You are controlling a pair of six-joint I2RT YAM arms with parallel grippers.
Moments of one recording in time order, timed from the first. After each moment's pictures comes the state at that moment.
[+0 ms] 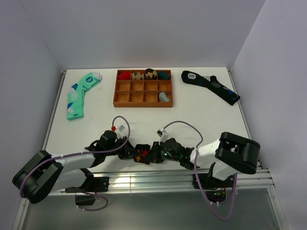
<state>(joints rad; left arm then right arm) -0.66 1.19 0.19 0.32 0.43 -1.08 1.12 1.48 0.27 0.72 -0.02 0.99</state>
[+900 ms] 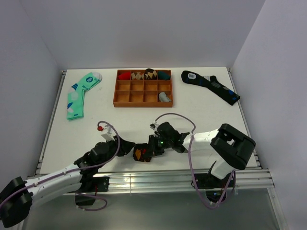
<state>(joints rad) -0.86 0.69 0.05 0.32 -0.16 -0.94 0.91 1.56 0.53 0.28 -0.43 0.88</state>
